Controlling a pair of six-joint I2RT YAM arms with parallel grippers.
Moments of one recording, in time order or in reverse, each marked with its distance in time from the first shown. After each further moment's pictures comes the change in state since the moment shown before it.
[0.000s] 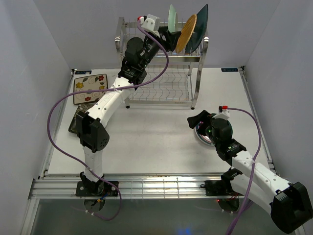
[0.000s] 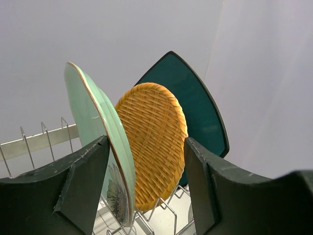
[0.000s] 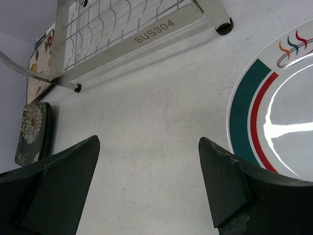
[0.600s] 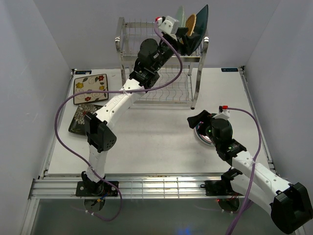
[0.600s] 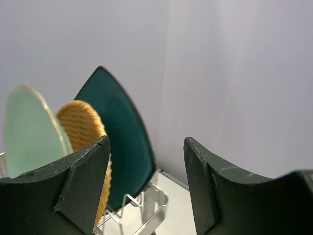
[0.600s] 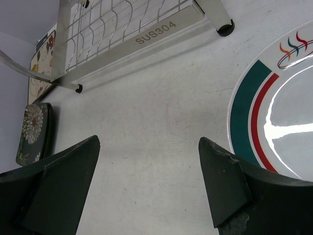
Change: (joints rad) left arm -0.099 0.073 0.145 -0.045 0.020 0.024; right arm 0.000 -0.003 0.000 0.000 0.000 0.000
